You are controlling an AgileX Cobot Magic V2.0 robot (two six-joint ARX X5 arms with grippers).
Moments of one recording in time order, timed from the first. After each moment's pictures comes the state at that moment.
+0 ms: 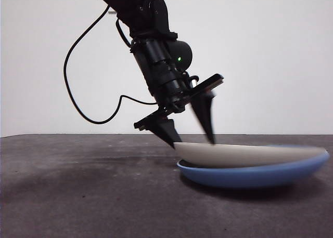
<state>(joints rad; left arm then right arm) -0.64 2.32 2.04 -1.08 0.45 -0.20 0.12 0.52 1.07 -1.10 -0.47 0.08</state>
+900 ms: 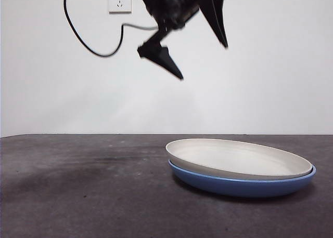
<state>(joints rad) -0.63 2.27 2.52 -1.42 0.44 -0.09 0.12 0.52 1.07 -1.10 -0.47 0.08</state>
